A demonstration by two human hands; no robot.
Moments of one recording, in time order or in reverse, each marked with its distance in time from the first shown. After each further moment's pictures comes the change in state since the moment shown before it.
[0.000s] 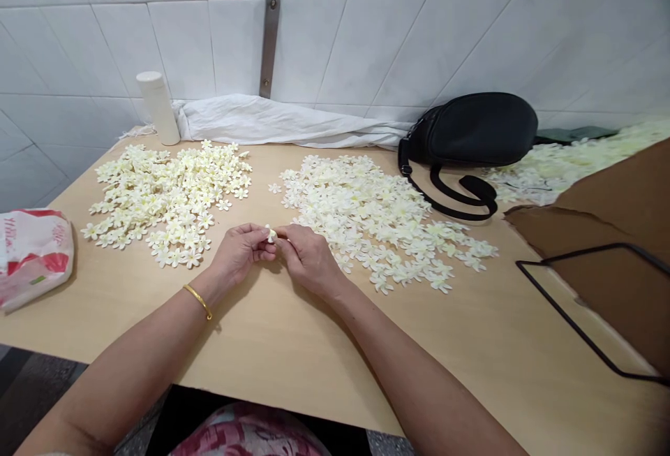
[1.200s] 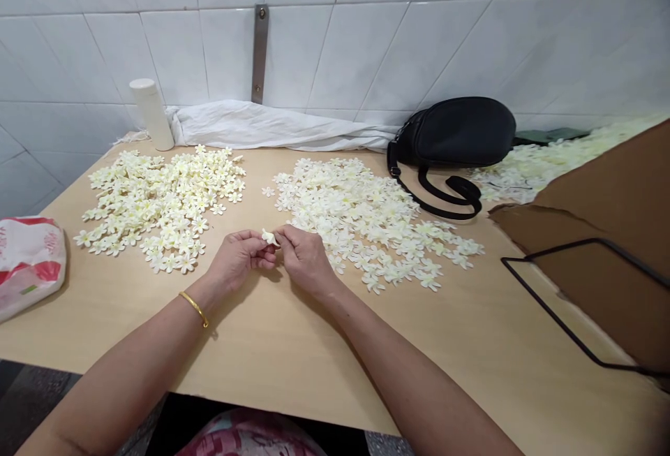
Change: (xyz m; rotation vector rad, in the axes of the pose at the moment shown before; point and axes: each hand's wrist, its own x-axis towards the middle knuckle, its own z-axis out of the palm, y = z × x) left_hand -0.001 -0.005 0.001 0.069 -0.063 0.015; right_hand 0.003 -0.003 -0.002 0.127 0.055 0.236
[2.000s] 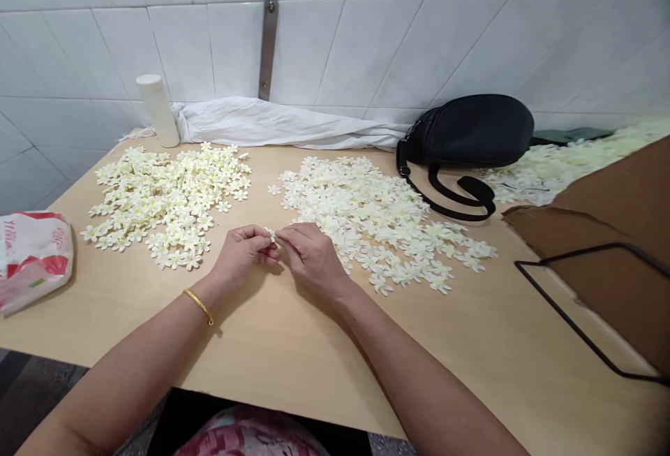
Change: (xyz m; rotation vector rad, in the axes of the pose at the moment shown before) left_hand -0.003 0.002 0.002 0.092 0.067 0.074; right_hand -0.001 0.006 -0.005 -0.253 0.007 -0.342
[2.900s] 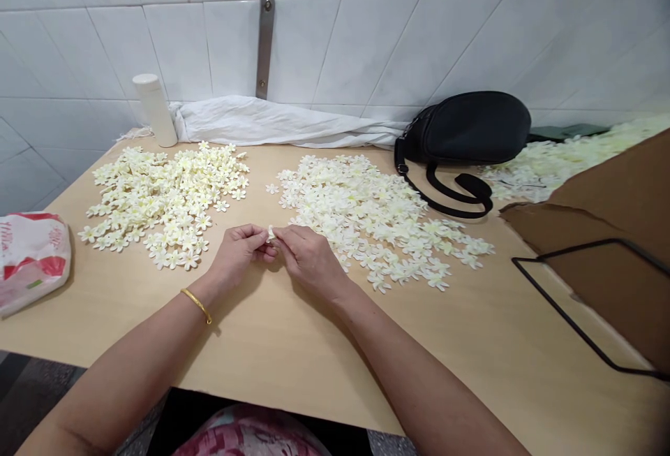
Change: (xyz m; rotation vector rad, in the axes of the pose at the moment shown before) left_hand 0.002 -0.001 -0.002 0.002 0.002 0.008; right_hand 0.000 -0.005 -0.002 -0.069 -0.123 0.039
